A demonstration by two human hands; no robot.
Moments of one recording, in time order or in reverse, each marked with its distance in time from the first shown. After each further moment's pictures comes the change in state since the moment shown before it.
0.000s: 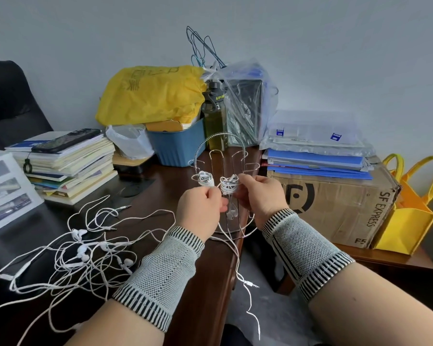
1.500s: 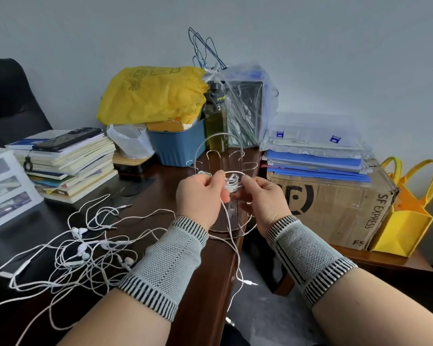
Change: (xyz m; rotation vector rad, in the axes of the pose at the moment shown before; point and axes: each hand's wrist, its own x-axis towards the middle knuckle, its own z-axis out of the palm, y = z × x) left_hand 0.006 0.015 -0.002 -0.083 0.160 0.018; right_hand -0.009 0.007 -0.007 0.135 -0.125 -0.052
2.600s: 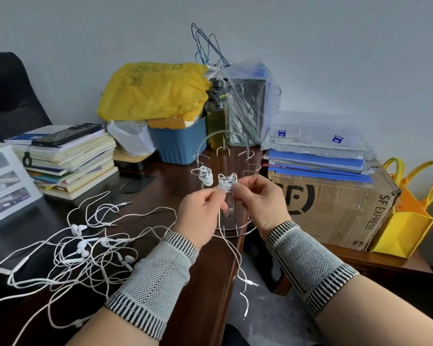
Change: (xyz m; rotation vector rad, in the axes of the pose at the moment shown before) left_hand -0.015 -0.024 -0.014 -0.026 -0.232 0.053; right_hand -0.001 0.012 0.000 -0.259 -0.014 -0.231
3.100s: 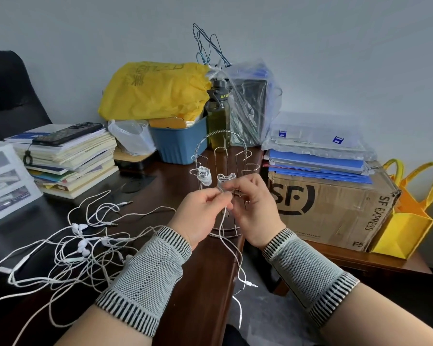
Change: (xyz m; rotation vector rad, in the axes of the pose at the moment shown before) left_hand 0.000 0.003 -0.008 -0.151 -0.171 -0.078; right_hand -0.015 0.003 0.006 -0.438 -0.065 -0.537
